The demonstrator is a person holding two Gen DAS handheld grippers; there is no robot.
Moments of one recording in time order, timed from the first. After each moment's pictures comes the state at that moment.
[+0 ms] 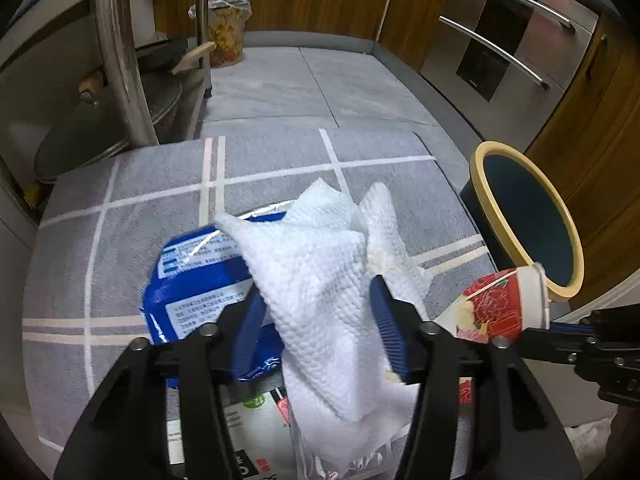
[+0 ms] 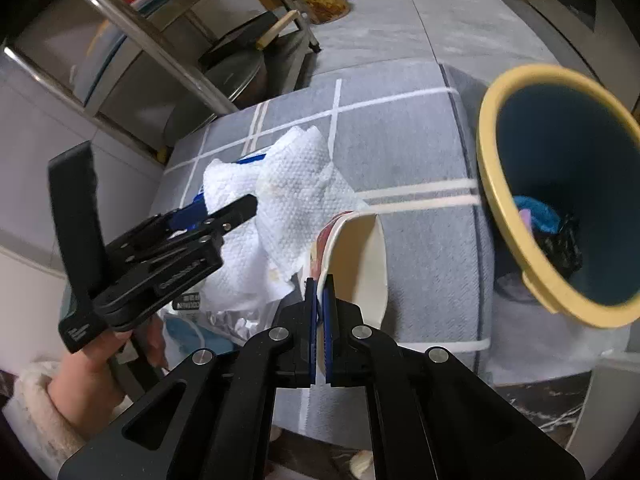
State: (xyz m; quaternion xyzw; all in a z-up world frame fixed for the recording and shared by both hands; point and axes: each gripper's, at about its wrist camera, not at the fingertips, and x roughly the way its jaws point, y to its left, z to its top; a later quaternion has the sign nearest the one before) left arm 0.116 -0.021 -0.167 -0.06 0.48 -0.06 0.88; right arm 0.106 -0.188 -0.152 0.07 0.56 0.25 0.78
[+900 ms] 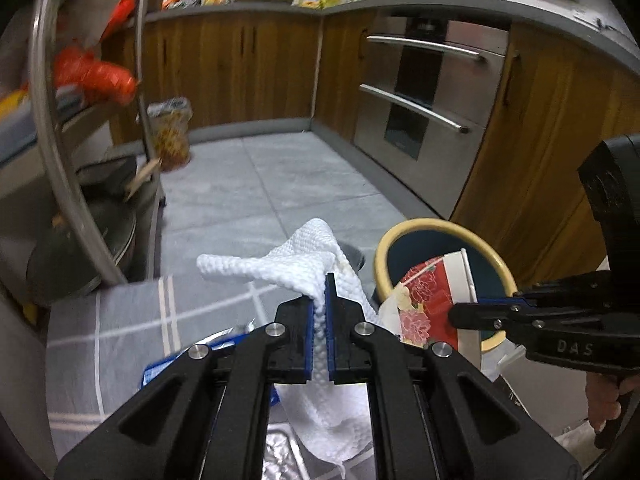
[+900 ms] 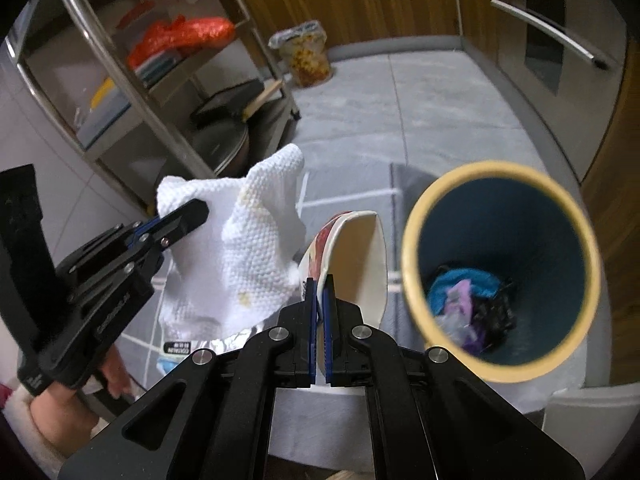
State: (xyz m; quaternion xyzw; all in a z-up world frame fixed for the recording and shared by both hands) left arm 0.109 -0.087 -0.055 0.01 0.33 -0.14 0.93; right arm 0.118 -0.241 -0.079 0.06 0.47 0.21 0.85
